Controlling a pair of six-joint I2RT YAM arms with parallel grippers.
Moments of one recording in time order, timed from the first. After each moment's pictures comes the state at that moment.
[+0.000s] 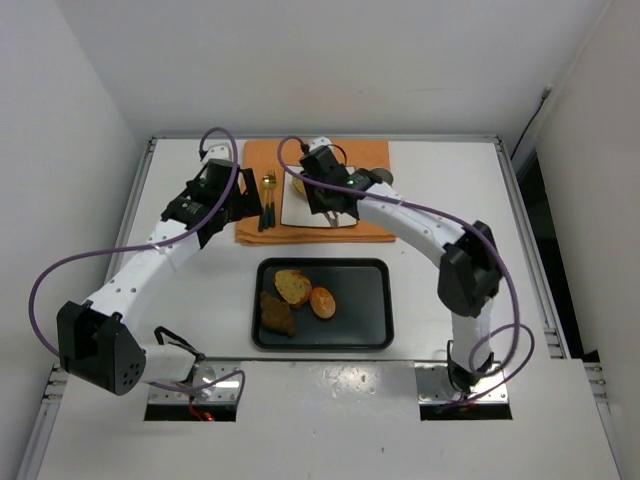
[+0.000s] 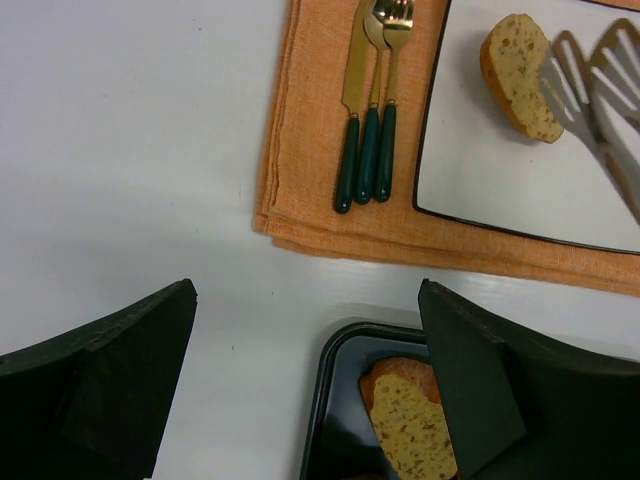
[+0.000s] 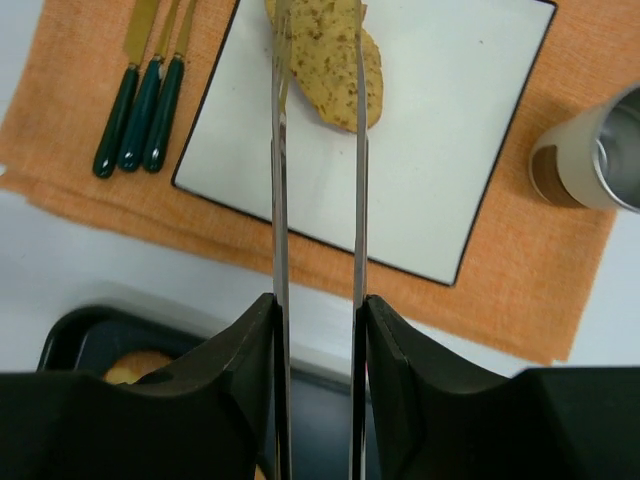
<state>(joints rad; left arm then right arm) -0.35 1.30 1.15 -0.55 -0.37 -0.44 0.73 1.99 1.72 -0.56 0.34 0.27</state>
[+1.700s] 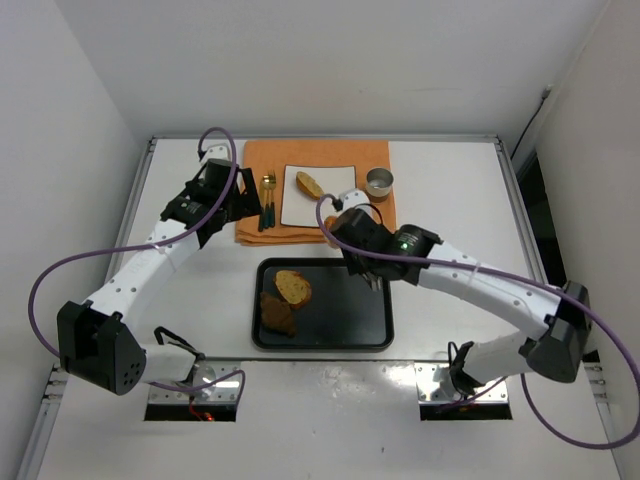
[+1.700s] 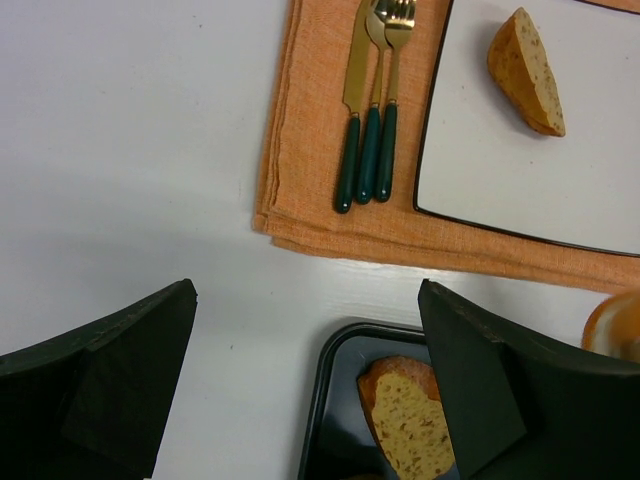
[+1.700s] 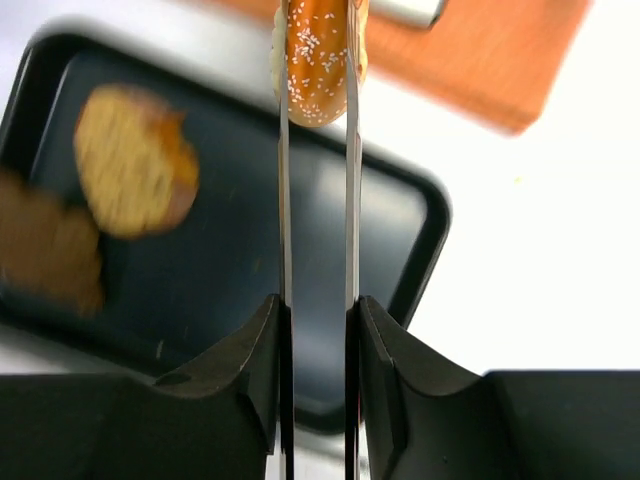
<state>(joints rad) -0.34 1.30 1.14 -0.55 -0.36 -0.45 0.96 1.35 1.18 -0.80 0.40 0.43</state>
